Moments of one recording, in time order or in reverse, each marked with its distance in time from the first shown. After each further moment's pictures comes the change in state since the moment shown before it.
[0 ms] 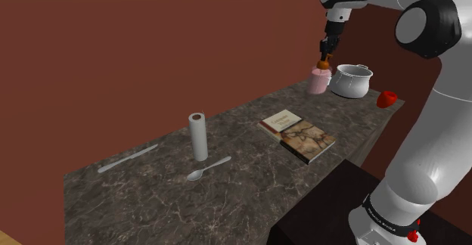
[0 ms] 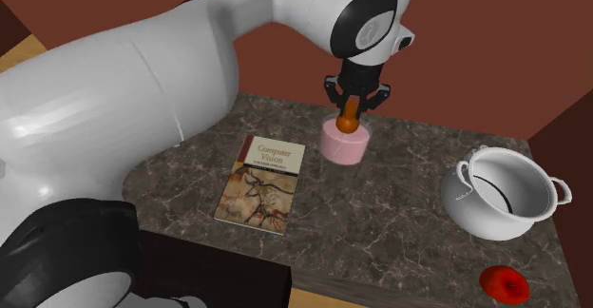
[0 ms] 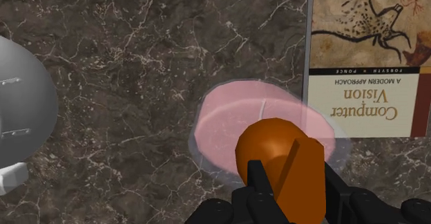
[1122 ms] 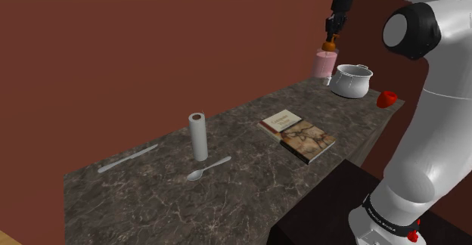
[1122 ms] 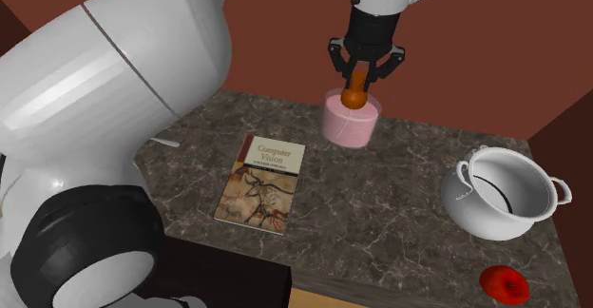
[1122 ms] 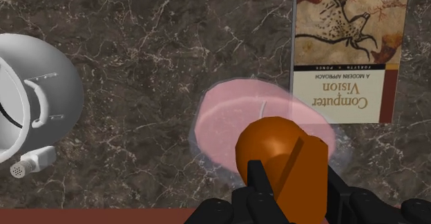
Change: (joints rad) arm -0.039 0.085 -0.010 0.341 0.042 -0.266 -0.019
